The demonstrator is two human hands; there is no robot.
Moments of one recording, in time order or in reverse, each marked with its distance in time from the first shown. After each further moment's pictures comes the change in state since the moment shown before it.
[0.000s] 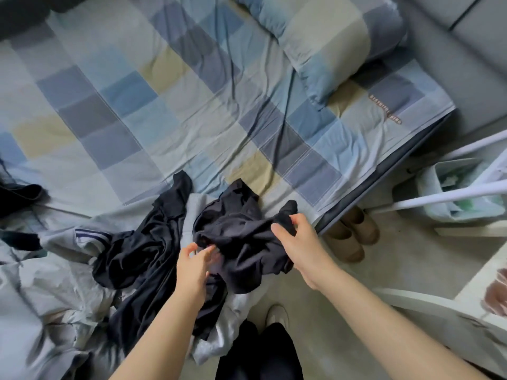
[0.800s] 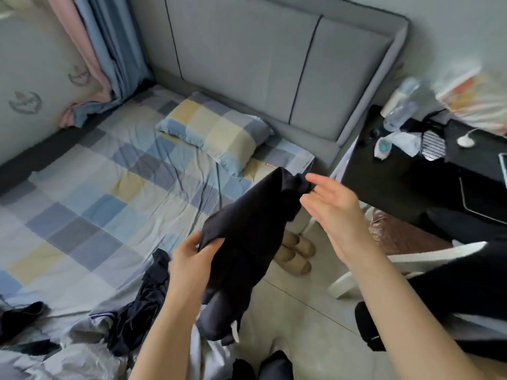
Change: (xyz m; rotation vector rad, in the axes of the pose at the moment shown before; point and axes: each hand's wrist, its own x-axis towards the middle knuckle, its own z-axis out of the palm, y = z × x) left_hand -0.349 0.157 -0.039 0.291 -0.504 0.792; right_hand -0.347 -0.163 -0.120 0.399 0.526 -0.550
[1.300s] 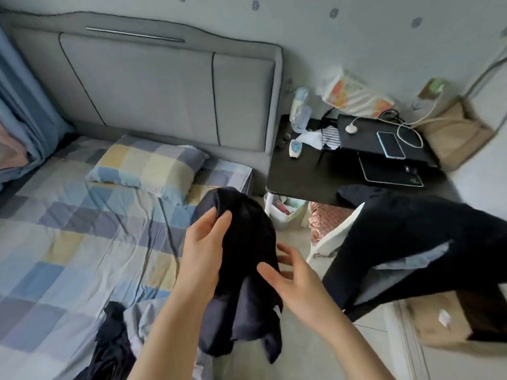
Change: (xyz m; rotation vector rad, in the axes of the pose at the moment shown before) left_hand -0.084 0.098 0.135 -0.196 -0.473 0.105; right_hand -0.144 0.034 -0.101 -0.283 0.037 0.136
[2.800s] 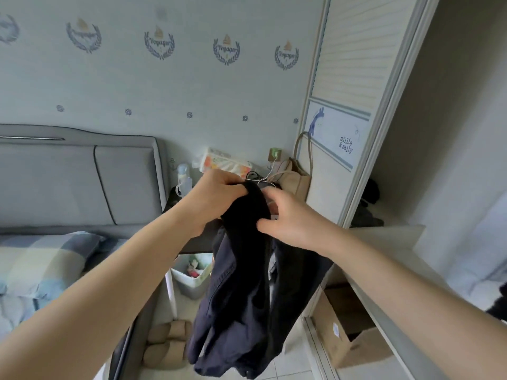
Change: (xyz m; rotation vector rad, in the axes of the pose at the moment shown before) left_hand -0.117 0.119 0.320 0.554 -0.511 0.324; right_hand -0.182 -0.063 -0.313 -0.388 0.290 -0.327
